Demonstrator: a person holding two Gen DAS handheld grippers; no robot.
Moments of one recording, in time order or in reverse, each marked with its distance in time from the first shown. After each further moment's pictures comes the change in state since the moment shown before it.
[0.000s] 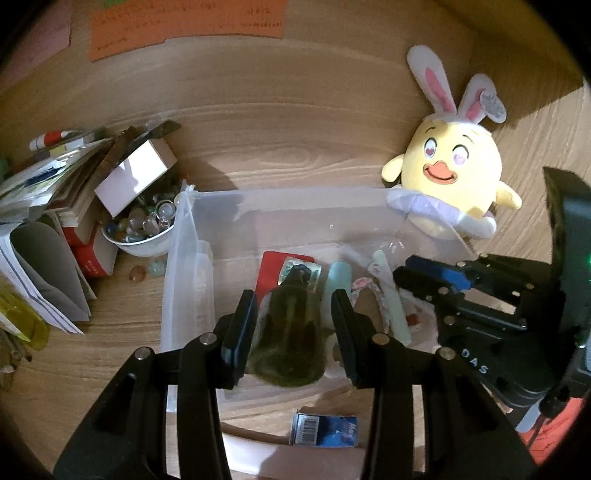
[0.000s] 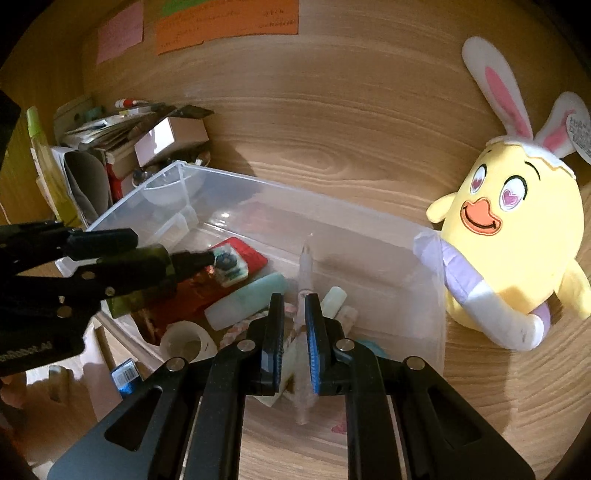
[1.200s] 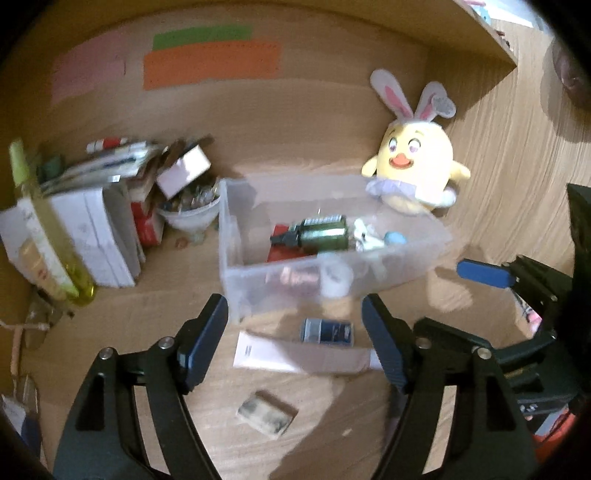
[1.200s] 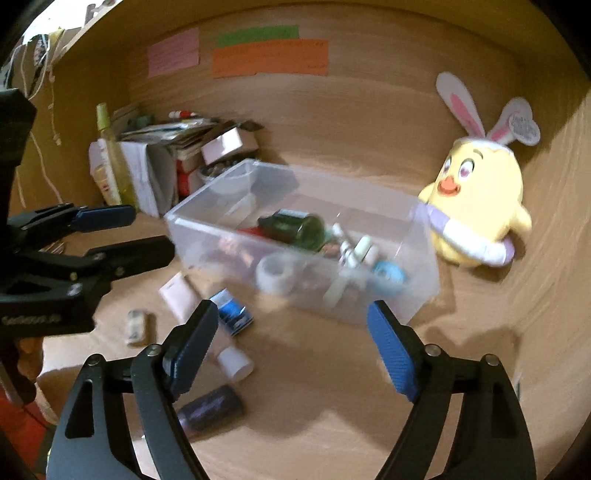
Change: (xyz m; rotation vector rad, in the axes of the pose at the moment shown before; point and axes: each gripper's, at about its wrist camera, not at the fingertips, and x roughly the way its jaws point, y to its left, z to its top) left arm -0.091 -0.001 -0.075 0.061 -0.096 0.030; right arm -0.097 0.061 -0.074 0.032 -0.091 0.013
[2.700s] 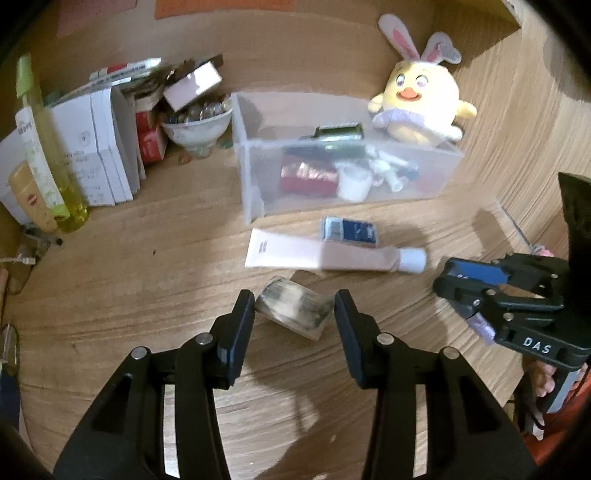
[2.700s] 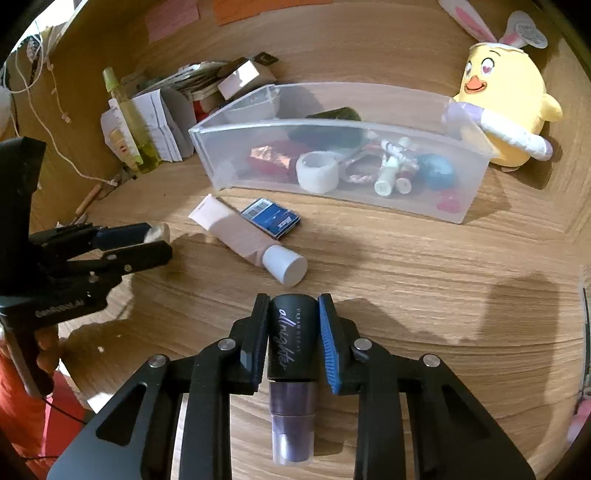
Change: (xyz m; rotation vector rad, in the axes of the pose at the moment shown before) left arm 0.011 0.018 -0.061 -0.005 0.151 -0.033; right arm 0.024 0.004 -0.051 0.114 0.145 0.130
